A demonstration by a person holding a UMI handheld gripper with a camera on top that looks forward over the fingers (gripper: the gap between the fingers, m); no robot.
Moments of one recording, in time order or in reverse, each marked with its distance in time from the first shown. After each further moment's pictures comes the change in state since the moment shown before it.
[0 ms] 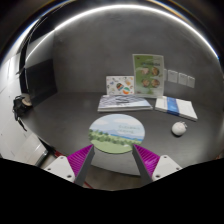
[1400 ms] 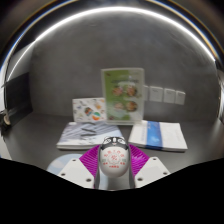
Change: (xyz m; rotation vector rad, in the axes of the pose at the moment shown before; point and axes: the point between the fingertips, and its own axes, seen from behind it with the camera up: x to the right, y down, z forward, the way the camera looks) arm 0.156 -0.138 0.101 0.146 0.165 0.023
